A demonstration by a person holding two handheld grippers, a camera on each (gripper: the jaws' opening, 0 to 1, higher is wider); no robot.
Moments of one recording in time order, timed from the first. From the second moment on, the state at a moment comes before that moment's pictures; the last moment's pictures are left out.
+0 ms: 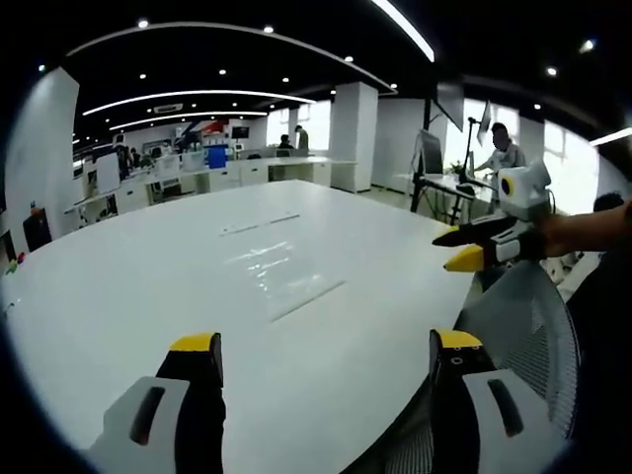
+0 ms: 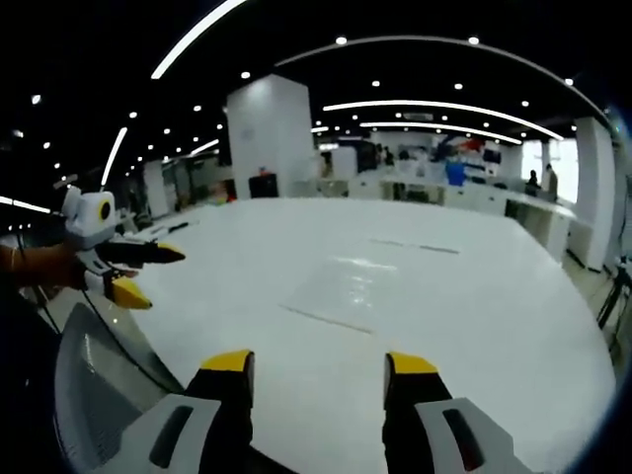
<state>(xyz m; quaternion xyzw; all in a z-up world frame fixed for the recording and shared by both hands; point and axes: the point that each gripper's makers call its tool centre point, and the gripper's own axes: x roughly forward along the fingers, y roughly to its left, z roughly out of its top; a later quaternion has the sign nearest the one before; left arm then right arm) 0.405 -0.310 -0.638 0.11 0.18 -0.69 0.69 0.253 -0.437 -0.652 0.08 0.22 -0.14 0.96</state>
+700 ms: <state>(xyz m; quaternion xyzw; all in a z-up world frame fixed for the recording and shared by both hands) 0.402 -0.309 -0.642 0.12 0.18 -0.70 0.68 0.253 -0.435 -0.648 0.09 0.21 -0.14 0.96</state>
